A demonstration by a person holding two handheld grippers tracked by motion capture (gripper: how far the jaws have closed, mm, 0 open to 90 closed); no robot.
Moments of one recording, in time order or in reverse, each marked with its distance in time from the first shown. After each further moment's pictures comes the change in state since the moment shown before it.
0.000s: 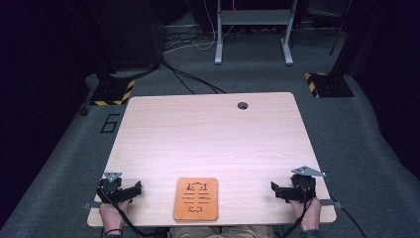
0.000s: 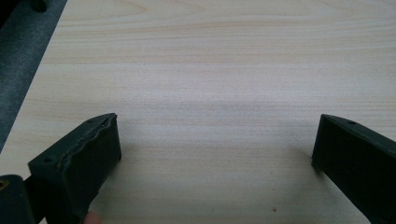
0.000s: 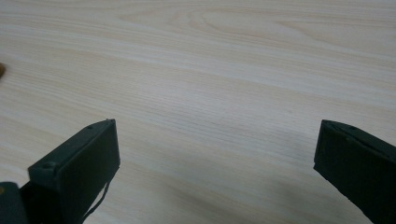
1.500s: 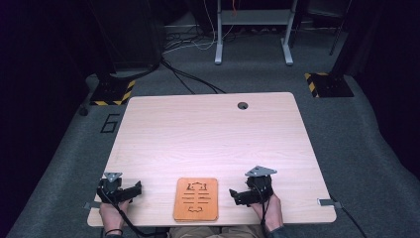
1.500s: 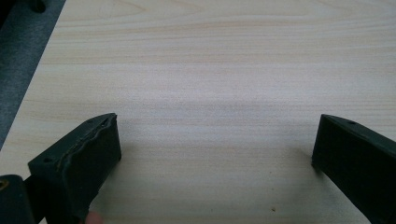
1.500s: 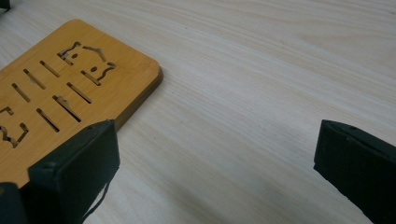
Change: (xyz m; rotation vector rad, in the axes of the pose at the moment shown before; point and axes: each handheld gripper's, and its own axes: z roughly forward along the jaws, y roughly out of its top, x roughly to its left) left arm 0.000 0.000 0.000 0.001 -0.003 0.000; right arm 0.114 0.023 0.037 0.058 0.213 -0.187
